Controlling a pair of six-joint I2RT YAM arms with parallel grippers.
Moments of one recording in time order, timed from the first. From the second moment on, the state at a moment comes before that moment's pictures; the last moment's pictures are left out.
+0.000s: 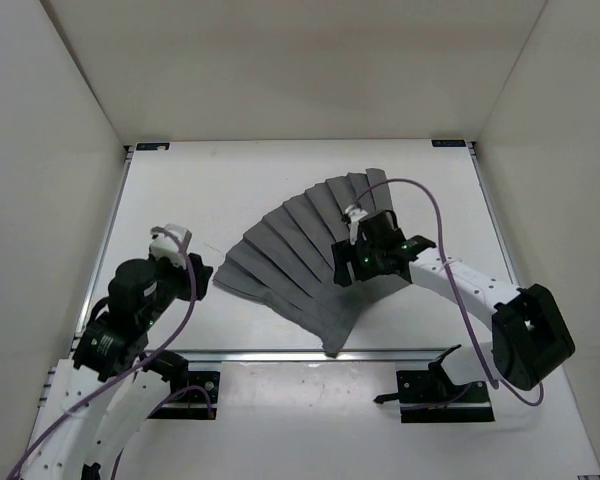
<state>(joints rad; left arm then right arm) -0.40 0.42 0.77 -0.70 -0.04 -0.06 0.56 1.36 0.87 -0.42 -0.17 0.19</state>
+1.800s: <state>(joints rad) -0.37 0.73 0.24 -0.33 -0.07 -0.94 0.48 1.15 0.38 0.00 -0.29 0.51</state>
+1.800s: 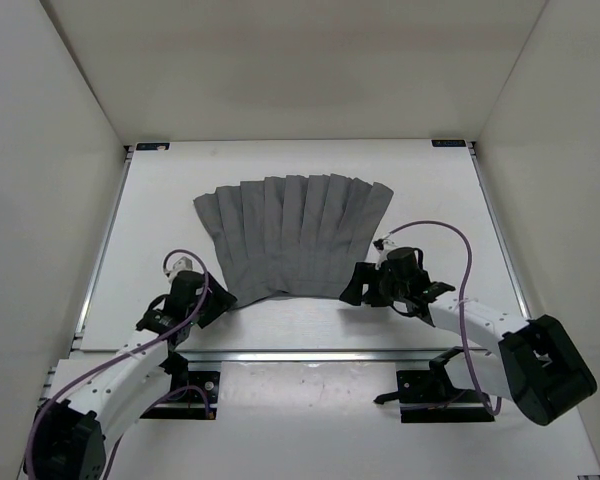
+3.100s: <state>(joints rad) -0.25 0.87 0.64 -0.38 0.08 -0.67 0.29 1.17 0.87 -0.40 -0.50 0.30</state>
